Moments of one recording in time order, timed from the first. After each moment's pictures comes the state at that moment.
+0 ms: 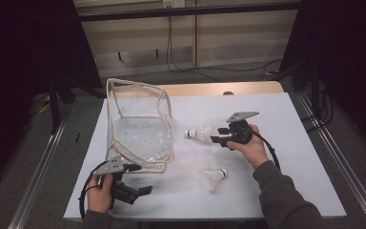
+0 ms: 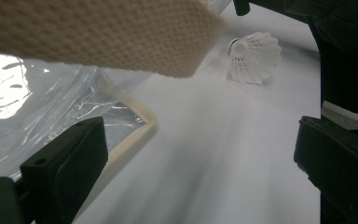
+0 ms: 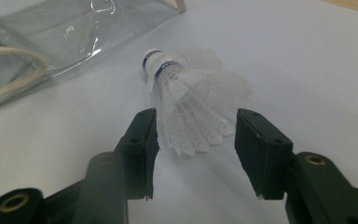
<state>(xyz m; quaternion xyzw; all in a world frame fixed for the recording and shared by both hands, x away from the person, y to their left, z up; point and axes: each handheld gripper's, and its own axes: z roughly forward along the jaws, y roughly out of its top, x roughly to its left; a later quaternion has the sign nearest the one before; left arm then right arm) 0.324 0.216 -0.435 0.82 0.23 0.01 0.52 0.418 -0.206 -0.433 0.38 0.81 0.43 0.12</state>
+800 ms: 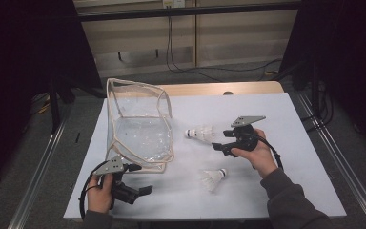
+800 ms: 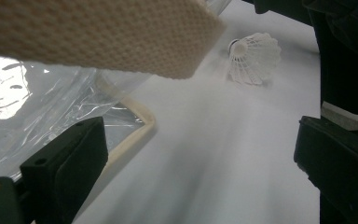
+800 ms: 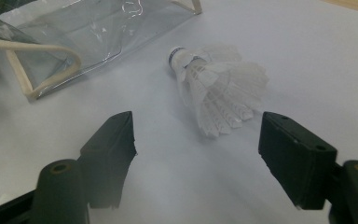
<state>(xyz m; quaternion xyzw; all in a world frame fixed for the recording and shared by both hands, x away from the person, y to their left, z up) 0.324 0.216 -0.435 0.82 0.23 0.01 0.52 0.391 -0.210 -0.419 0.38 0.81 0.44 0.12</state>
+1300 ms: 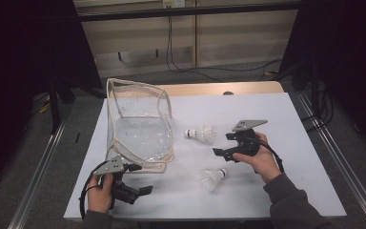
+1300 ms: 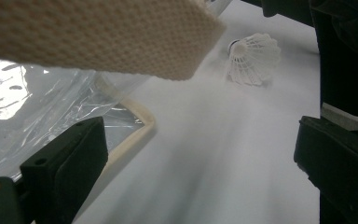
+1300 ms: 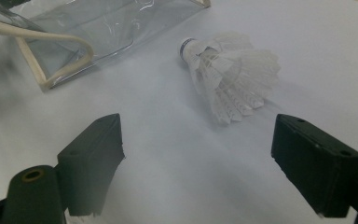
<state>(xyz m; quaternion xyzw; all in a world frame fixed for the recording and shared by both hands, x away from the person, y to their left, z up) 0.324 0.215 -0.435 0.82 0.23 0.01 0.52 0.377 -0.211 -0.419 0.38 0.81 0.44 0.11</state>
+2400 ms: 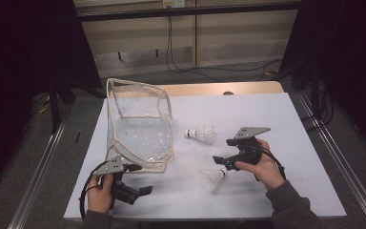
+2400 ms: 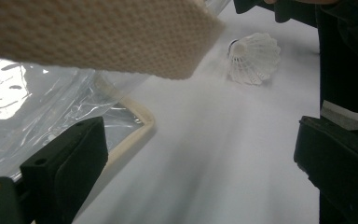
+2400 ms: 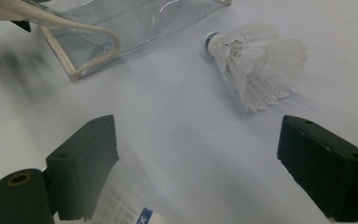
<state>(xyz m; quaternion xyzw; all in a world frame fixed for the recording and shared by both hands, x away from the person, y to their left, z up) 0.323 0.215 -0.435 0.82 0.23 0.01 0.52 0.354 -0.208 -0.419 0.36 0.81 0.45 0.10</state>
